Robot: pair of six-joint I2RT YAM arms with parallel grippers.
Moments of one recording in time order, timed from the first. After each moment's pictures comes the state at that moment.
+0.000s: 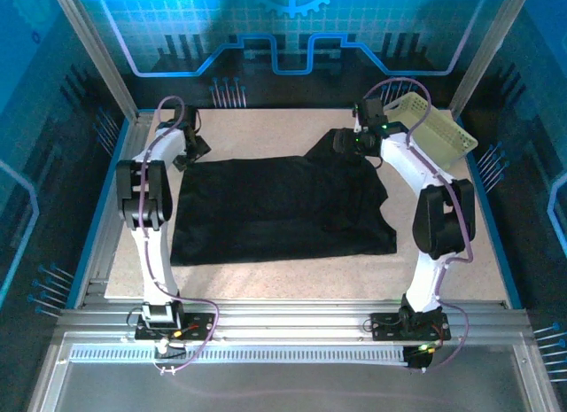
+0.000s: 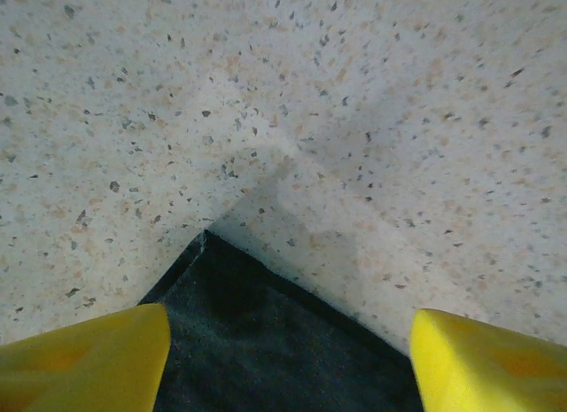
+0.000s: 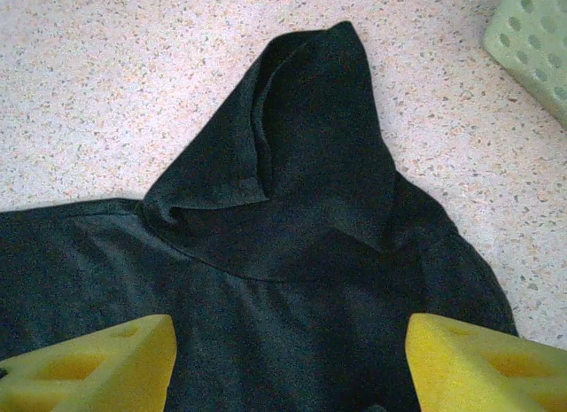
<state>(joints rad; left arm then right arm) 0.06 2.23 1.79 -0.73 -0.16 -0.70 0.23 1.90 1.61 -0.63 0.01 0.31</state>
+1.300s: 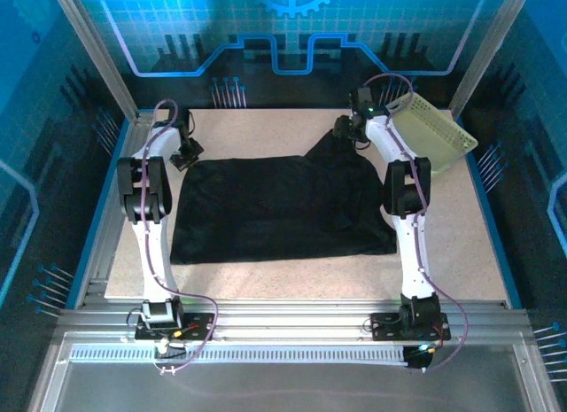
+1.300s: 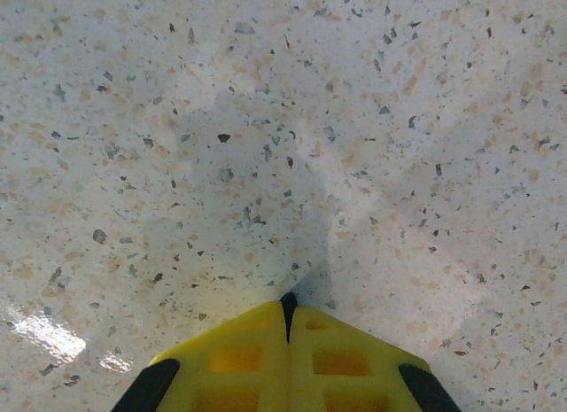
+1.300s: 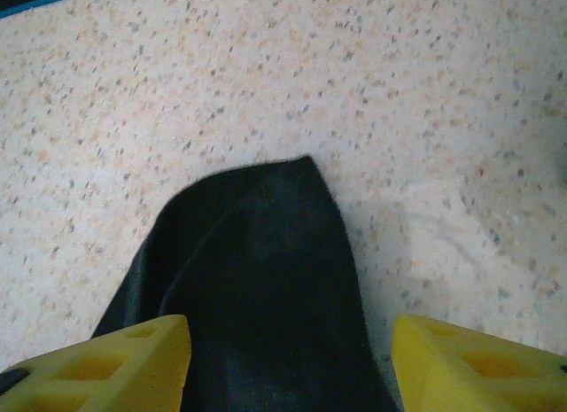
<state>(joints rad) 0.12 2.33 1.88 -0.78 -0.07 -0.69 0.15 2.59 2.40 -0.80 0.00 0.37</state>
